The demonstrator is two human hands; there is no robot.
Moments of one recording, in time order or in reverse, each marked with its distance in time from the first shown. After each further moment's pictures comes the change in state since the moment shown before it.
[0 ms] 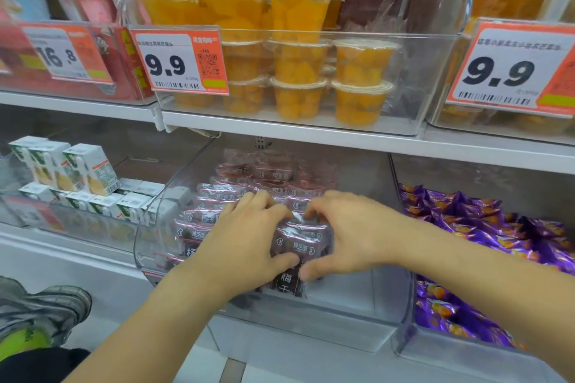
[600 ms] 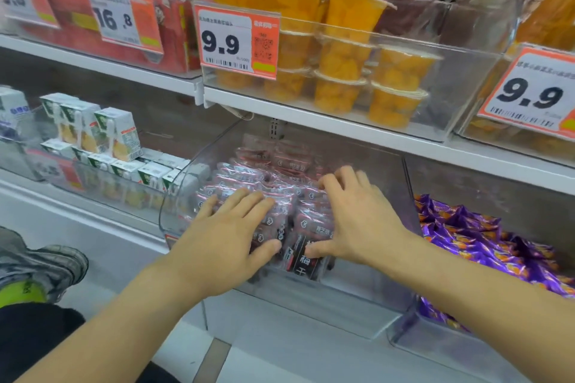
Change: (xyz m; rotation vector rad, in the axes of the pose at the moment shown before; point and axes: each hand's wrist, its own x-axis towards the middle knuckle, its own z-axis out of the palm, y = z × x) left_hand -0.053 -0.039 0.016 0.014 -0.040 -0.085; right_hand 0.006 -0.026 0.017 -0.192 0.246 0.100
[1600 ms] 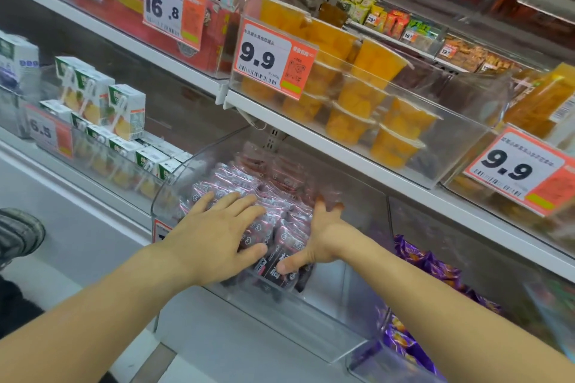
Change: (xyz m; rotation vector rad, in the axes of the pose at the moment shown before) left_hand 0.006 -0.001 0.008 -0.063 0.012 -0.049; right_hand 0.044 -0.011 -0.005 0.135 -0.565 0.332
